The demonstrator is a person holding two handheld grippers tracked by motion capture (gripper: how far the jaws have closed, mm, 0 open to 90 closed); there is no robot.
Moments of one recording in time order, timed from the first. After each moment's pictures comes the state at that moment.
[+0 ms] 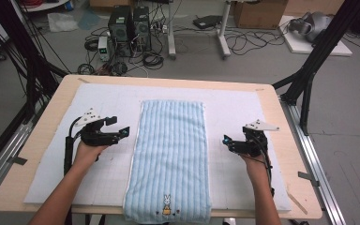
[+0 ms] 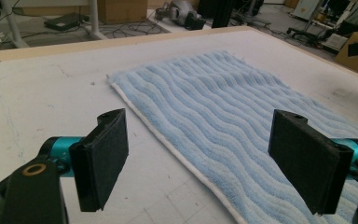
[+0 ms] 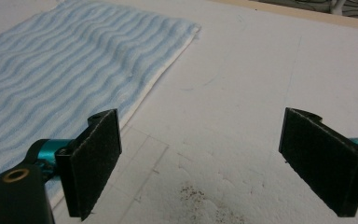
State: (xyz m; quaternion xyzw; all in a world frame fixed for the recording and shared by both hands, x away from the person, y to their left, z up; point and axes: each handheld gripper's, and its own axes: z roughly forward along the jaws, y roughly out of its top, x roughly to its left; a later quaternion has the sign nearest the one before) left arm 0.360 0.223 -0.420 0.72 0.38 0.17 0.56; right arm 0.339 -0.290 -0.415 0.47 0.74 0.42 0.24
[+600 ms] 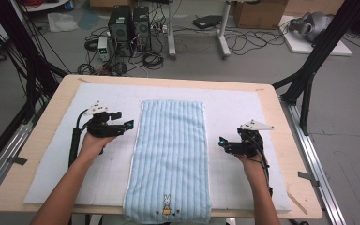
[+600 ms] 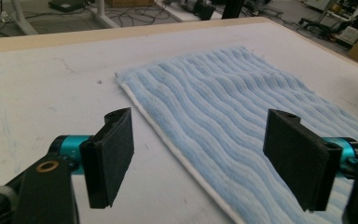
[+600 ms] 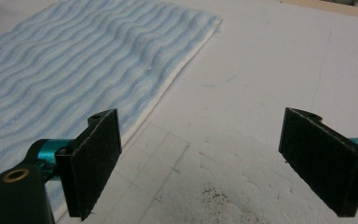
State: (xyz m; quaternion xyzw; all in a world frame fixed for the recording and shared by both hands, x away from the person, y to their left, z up) left arm 0.401 0.204 -0.417 0.73 0.40 0.15 0.53; right arm 0.342 -0.280 -0.417 0.45 0.76 0.42 0.21
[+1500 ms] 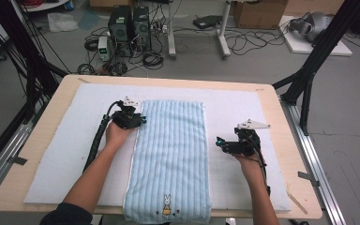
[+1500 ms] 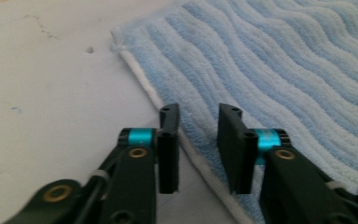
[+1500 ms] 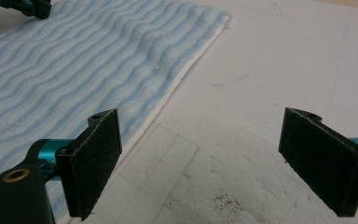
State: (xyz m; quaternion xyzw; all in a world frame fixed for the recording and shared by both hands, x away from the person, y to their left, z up) left arm 0.449 0.148 -0.447 0.80 0.41 0.19 0.39; right arm 0.347 -0.271 -0.420 0.45 0.76 0.42 0.20
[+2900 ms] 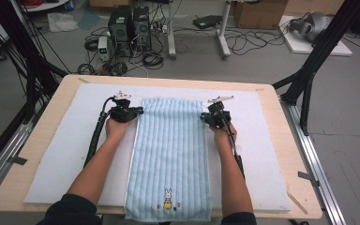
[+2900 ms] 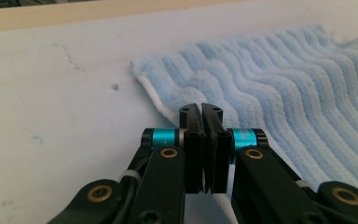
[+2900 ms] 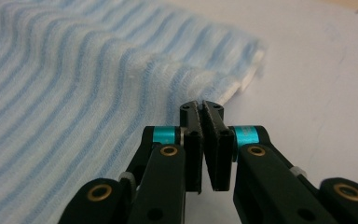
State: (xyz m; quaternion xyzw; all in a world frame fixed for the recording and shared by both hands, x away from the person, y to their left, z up) left arm 0.472 0.164 -0.439 0.73 0.47 0.17 0.47; right arm 0.457 -0.203 -0.429 0.46 0.78 0.37 0.19
